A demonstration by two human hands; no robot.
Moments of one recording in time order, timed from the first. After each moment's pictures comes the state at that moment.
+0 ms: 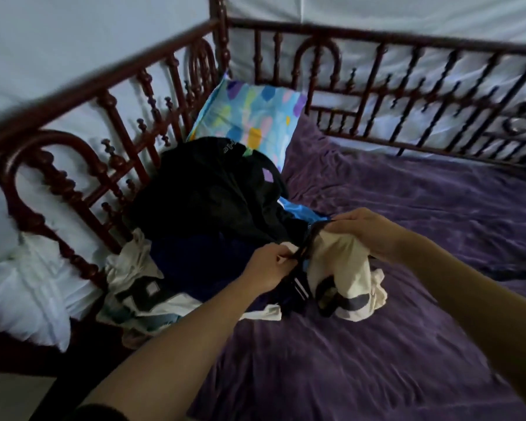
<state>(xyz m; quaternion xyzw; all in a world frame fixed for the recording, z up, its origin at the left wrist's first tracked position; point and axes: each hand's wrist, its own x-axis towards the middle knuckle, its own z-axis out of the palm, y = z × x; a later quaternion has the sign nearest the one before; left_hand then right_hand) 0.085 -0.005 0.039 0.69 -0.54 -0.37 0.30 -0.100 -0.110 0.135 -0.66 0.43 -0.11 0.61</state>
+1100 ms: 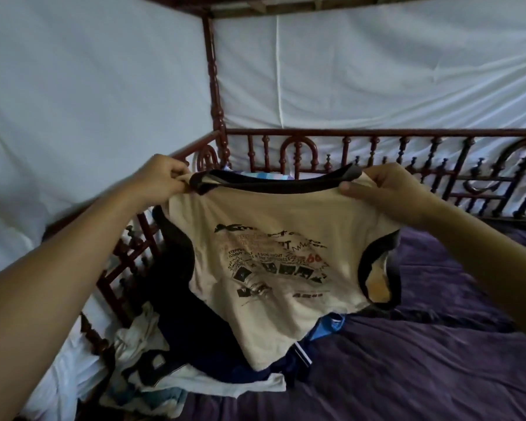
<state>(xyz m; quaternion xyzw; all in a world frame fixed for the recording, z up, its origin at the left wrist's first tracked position) 0.221 0.006 0.339 0.73 -0.59 -0.11 0.34 -0.156 -0.107 0.320 -0.82 0.36 -0.33 0.30</state>
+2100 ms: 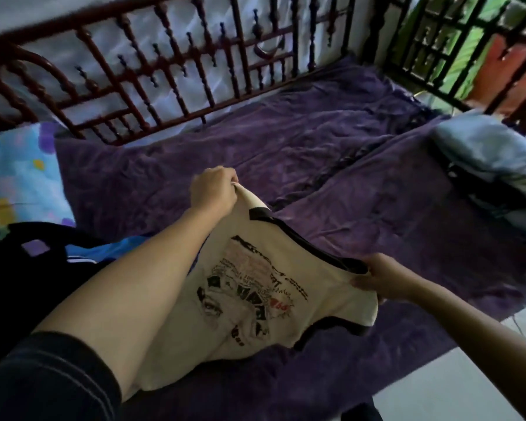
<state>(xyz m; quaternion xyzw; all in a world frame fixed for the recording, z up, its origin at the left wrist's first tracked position) -0.311 -0.262 0.064 0.59 -0.80 -0.02 0.13 -0.598 -0.067 -0.019 -0.56 0.69 -0.10 0.44</state>
